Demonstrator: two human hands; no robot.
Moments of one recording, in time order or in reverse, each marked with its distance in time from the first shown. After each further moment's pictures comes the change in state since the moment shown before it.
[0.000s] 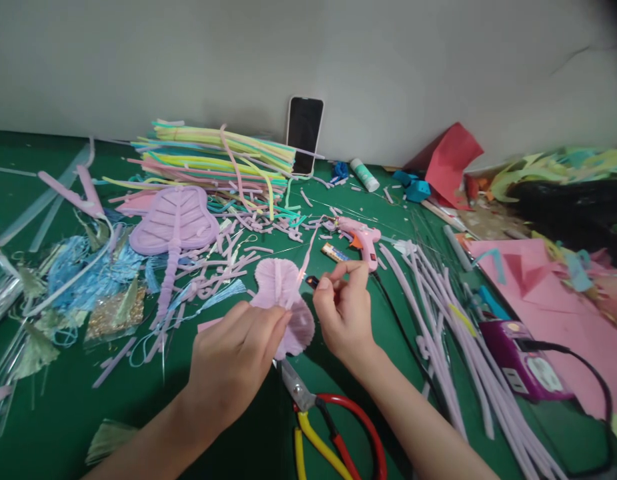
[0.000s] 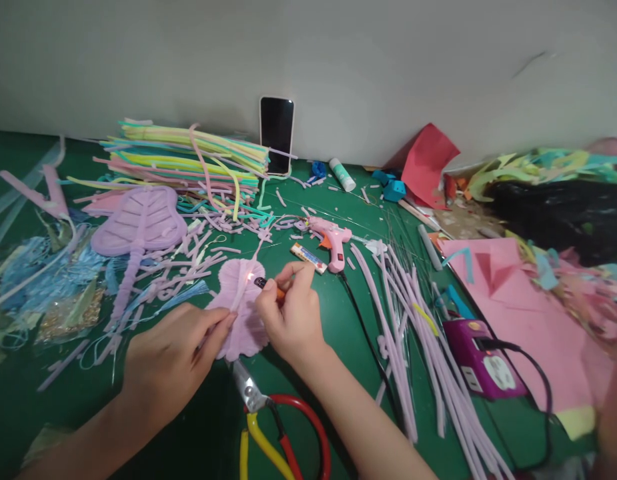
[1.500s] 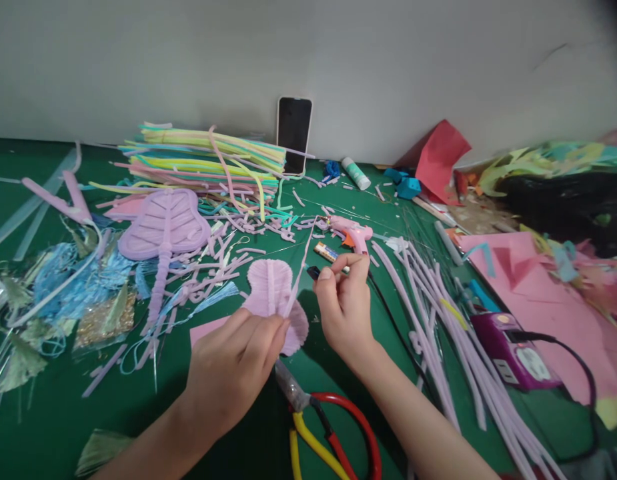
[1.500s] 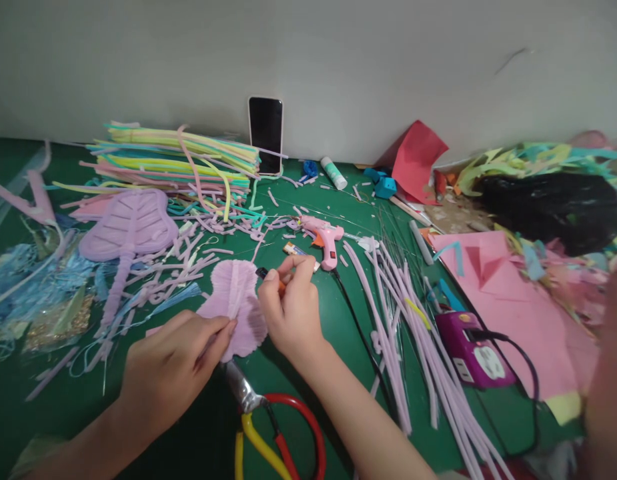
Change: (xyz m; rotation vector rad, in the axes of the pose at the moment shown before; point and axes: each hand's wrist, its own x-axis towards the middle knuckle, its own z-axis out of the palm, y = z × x) left_hand -0.004 0.000 0.007 -0.057 0.022 0.107; right_hand 0.006 -0.002 -0.006 0.011 0.067 -0.017
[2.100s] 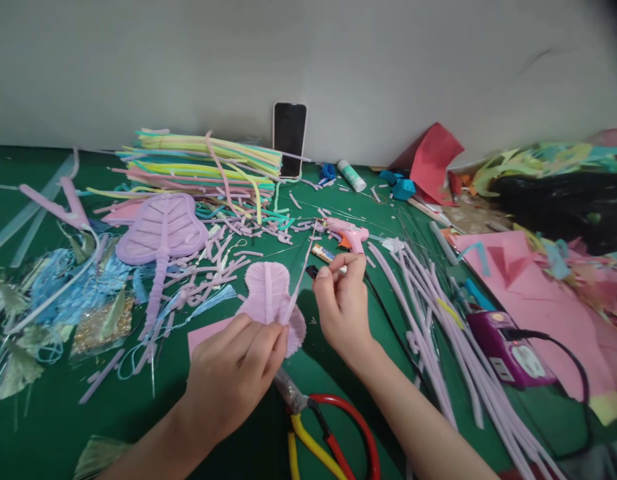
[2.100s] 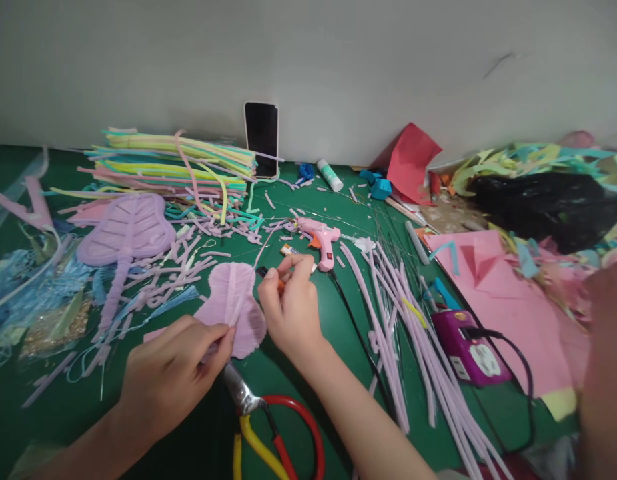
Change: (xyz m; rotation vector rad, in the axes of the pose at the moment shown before) left_hand 0.001 0.003 0.001 -0.016 0.040 0.012; right_hand 0.004 -0.002 -0.002 -0.027 0.029 -0.028
